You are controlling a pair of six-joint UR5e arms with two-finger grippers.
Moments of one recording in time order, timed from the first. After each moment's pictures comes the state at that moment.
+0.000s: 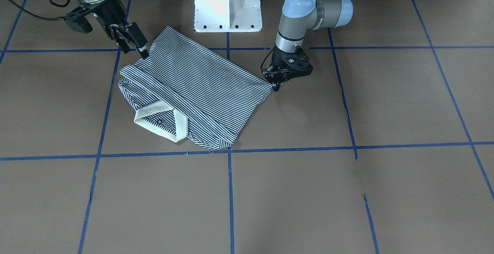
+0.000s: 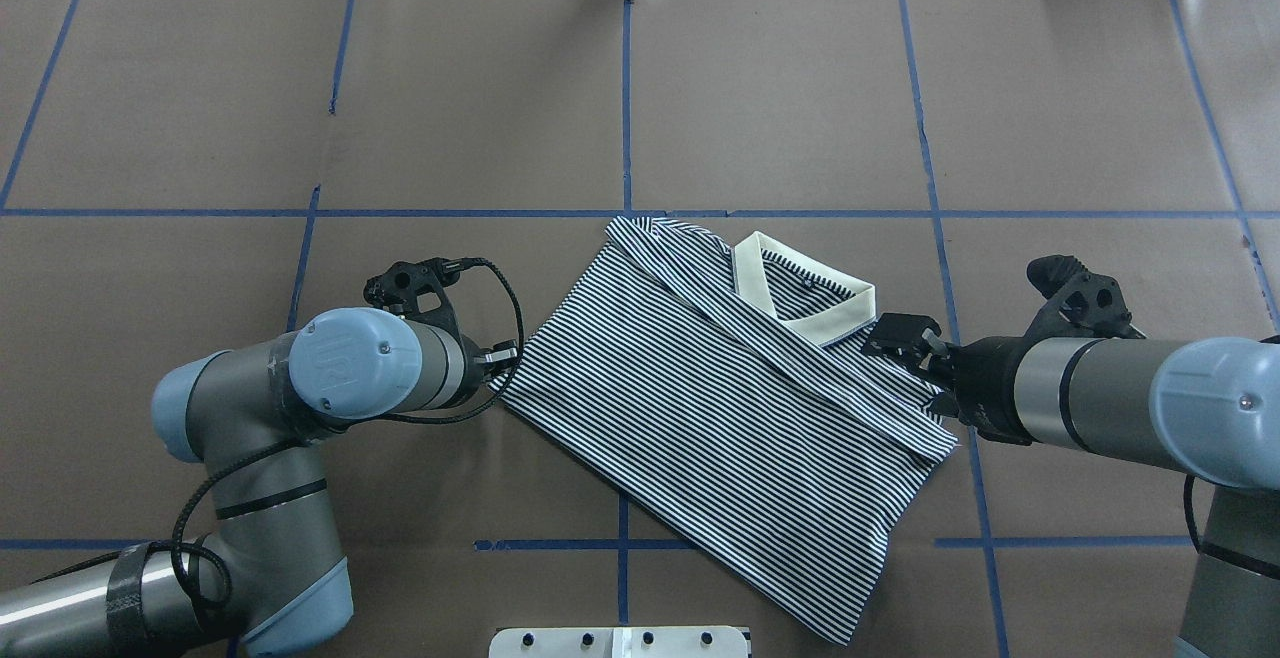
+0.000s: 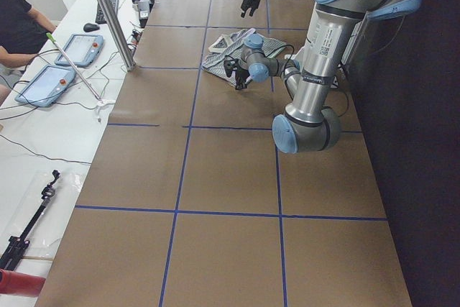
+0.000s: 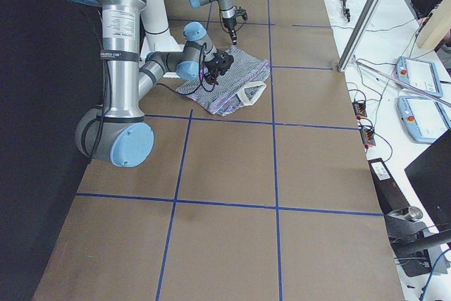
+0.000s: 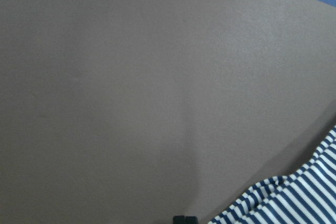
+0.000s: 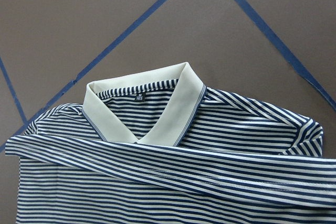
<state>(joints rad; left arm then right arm) -0.40 -2.00 -1.79 -1.83 -1.64 -1.60 0.44 -1.61 2.22 -1.12 1.62 1.94</state>
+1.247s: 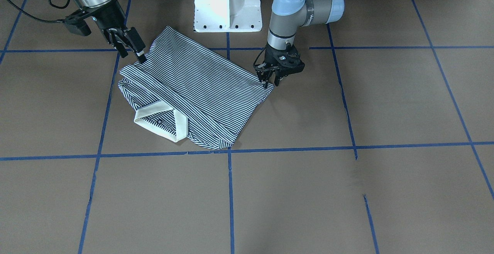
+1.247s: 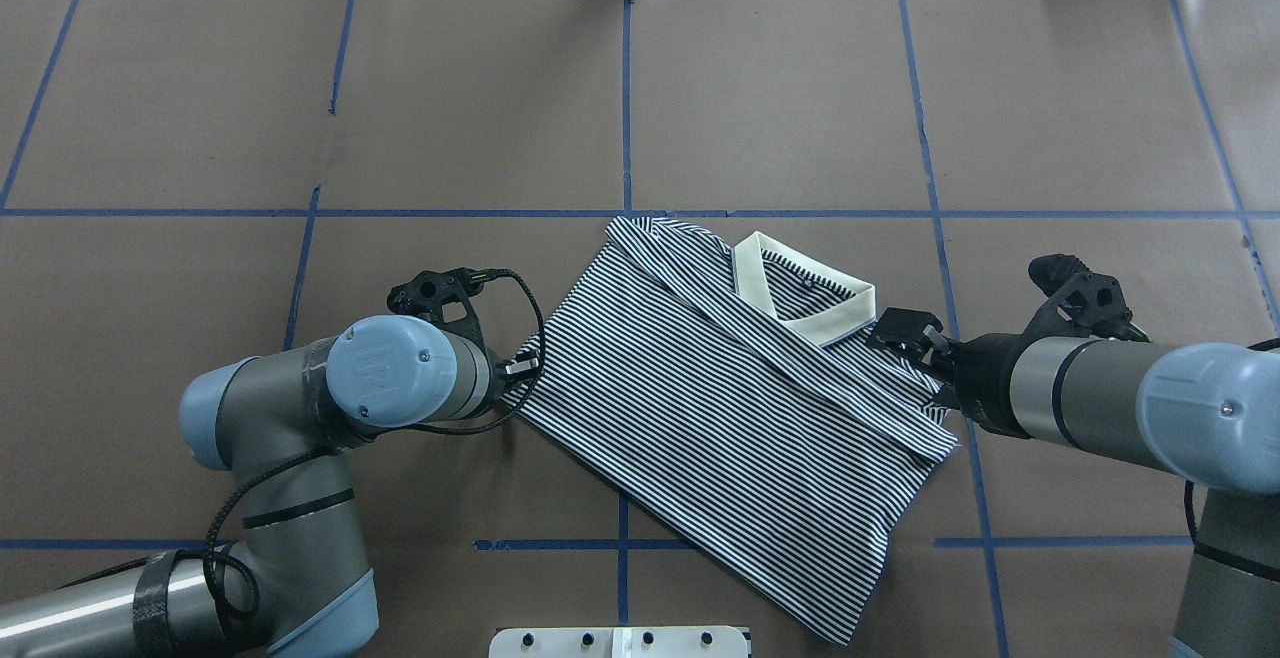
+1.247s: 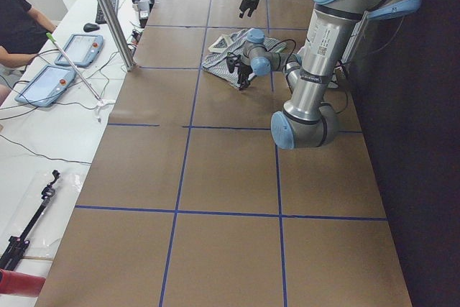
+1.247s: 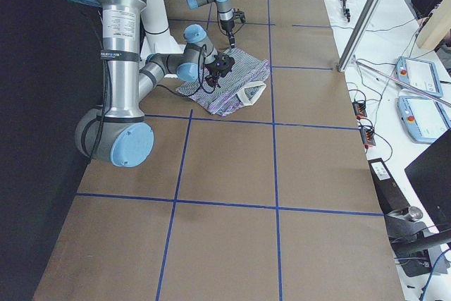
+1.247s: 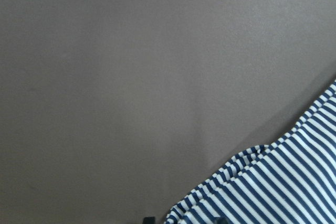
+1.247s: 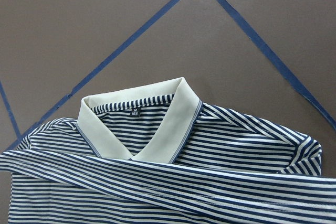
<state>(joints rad) -0.37 -2.05 -1.76 -1.78 -1.64 -1.60 0.43 -1.61 2.21 -1.12 1.58 1.94</state>
